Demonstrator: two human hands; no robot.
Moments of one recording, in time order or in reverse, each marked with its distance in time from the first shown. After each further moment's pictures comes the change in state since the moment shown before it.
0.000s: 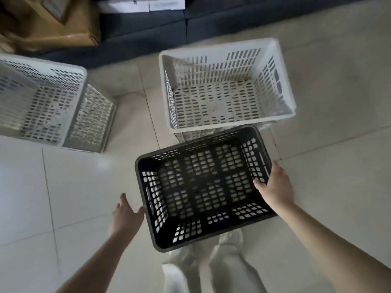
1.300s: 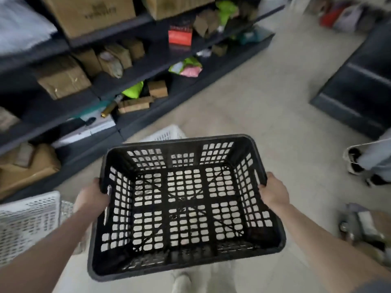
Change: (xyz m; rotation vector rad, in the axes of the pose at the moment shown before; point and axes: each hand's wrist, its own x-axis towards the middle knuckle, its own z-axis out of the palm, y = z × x) left_hand -0.202 0.186 -0.265 0.203 0.198 0.687; right_hand -0.243 0.054 -0.284 0.276 0.361 0.350
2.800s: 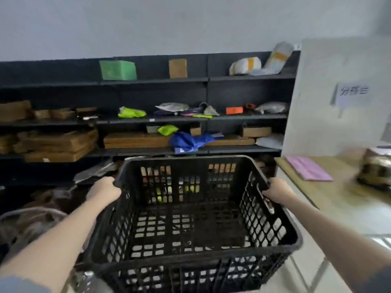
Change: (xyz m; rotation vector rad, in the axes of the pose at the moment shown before) left_hand -1.099 0.196 0.104 0.495 -0.818 2.218; right_hand -1.097 0.402 -0.161 0.547 1.135 1.876
